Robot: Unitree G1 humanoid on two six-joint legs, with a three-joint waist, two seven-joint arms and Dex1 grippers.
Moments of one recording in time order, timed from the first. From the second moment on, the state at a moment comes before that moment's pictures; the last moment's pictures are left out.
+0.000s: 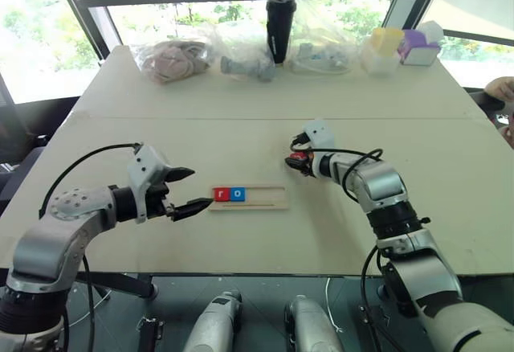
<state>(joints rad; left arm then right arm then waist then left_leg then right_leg) -0.19 0.74 0.16 -0.41 -0.50 0.73 -0.89 -0.76 -0.34 0.15 0.28 0.19 0.86 0.37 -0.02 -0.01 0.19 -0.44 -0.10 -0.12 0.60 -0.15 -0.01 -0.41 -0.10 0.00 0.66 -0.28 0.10</state>
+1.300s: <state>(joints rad) -0.28 0.75 0.02 -0.38 -0.56 0.69 -0.93 -0.33 0.10 -0.31 -0.71 0.22 1.61 -0.13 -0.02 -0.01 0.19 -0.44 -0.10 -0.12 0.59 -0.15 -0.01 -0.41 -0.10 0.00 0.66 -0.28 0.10</state>
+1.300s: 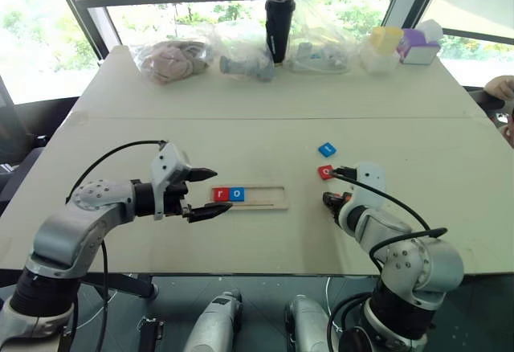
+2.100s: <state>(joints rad) -0.29 0.91 -0.07 -0.40 -0.46 0.56 -1.11 -0.21 -0.84 -0.05 -0.19 0.36 0.59 1.01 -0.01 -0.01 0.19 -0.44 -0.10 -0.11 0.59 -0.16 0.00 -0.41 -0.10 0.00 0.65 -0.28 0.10</state>
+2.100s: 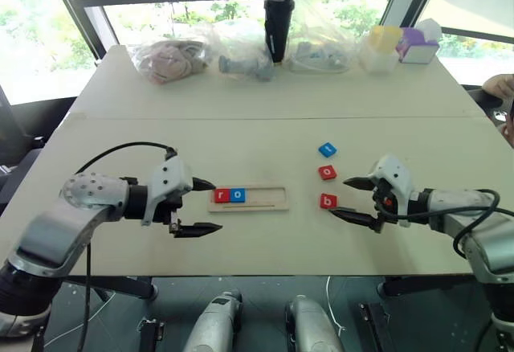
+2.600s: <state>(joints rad) -0.31 0.88 -0.07 -0.43 -0.46 0.58 -1.09 -0.30 -0.83 0.05 0.03 0.29 0.35 1.12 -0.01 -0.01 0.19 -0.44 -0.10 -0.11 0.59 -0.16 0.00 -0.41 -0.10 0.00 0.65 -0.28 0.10</state>
